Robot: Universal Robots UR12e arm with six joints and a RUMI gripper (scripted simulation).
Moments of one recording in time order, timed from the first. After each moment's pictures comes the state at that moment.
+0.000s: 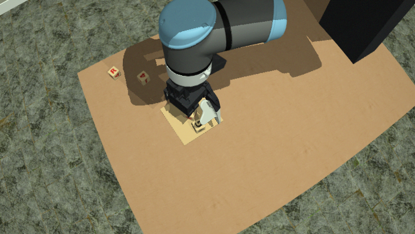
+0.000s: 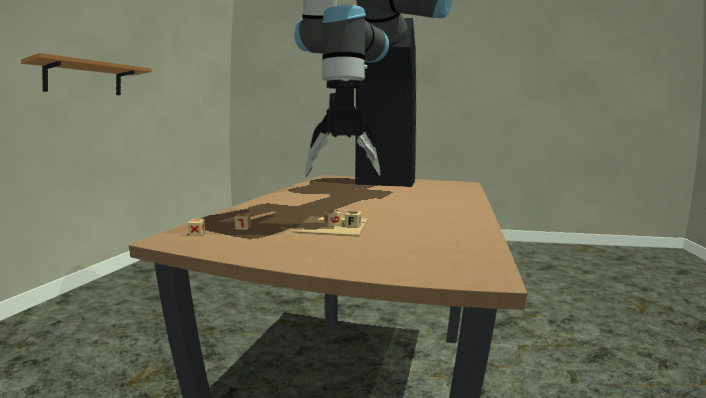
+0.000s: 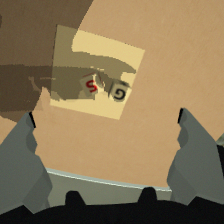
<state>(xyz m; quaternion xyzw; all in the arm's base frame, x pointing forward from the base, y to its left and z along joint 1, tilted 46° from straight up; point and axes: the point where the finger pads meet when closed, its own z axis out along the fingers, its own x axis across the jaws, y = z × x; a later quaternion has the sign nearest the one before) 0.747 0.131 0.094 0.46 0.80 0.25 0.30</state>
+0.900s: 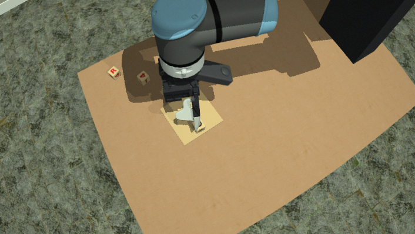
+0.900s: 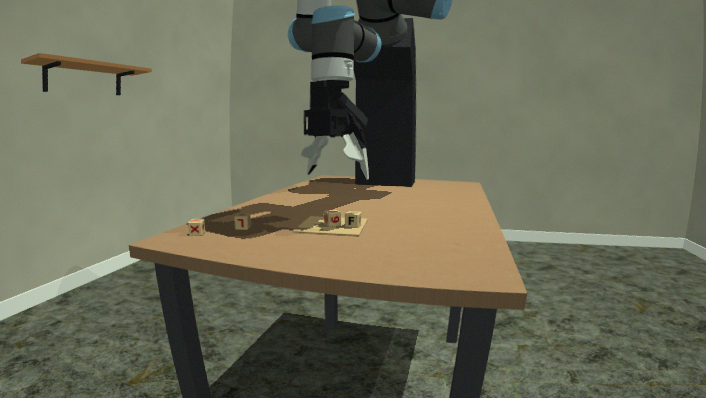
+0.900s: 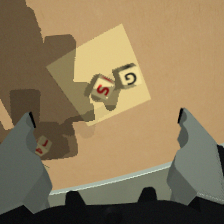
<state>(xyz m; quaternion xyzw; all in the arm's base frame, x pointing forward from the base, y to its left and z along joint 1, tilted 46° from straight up) 0.751 0.120 0.096 0.72 0.58 0.34 0.19</state>
